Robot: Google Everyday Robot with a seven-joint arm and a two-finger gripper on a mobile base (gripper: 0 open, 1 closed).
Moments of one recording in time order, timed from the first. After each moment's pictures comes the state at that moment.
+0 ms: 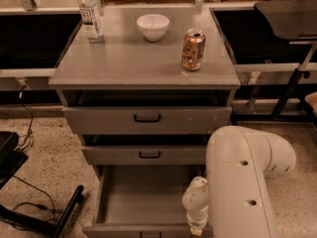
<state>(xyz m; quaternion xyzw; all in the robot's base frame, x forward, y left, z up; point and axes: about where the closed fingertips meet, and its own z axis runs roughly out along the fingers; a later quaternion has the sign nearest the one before) 0.403 -0.174 0.193 0.58 -0.81 -0.02 0.12</state>
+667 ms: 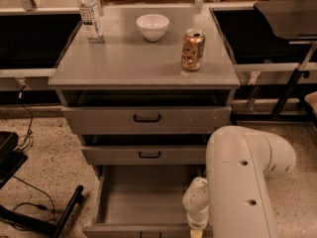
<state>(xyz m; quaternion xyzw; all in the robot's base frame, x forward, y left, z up) 0.403 -0.174 0.193 0.58 -0.81 -0.02 0.12</state>
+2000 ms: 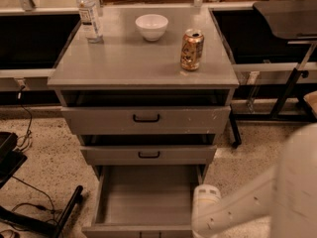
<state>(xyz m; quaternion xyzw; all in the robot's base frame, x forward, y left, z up) 0.348 -0.155 0.347 0.65 -0.76 0.02 0.04</state>
